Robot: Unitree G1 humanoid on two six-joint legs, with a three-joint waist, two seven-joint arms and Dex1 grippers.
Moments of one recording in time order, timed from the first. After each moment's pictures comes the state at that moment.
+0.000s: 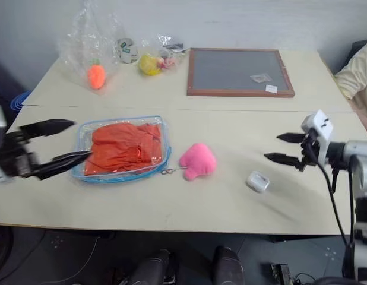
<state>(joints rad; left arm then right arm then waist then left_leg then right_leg) -0.23 1.00 0.47 -0.53 -0.90 0.78 -0.79 -0.38 -0.89 -0.23 0.12 0.33 0.51 1.22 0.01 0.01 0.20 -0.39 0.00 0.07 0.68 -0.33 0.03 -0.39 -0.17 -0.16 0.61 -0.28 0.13</state>
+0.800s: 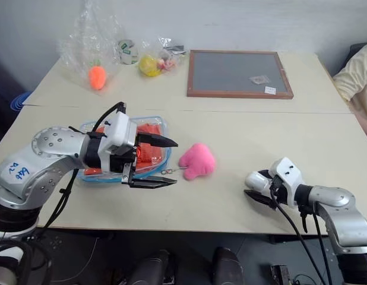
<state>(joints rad) -0.64 0.79 -0.12 -0.46 -0.65 0.70 -0.94 -0.08 -0.78 -0.16 -0.12 0.30 0.44 0.95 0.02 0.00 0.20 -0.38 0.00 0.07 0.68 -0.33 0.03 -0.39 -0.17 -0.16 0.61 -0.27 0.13</state>
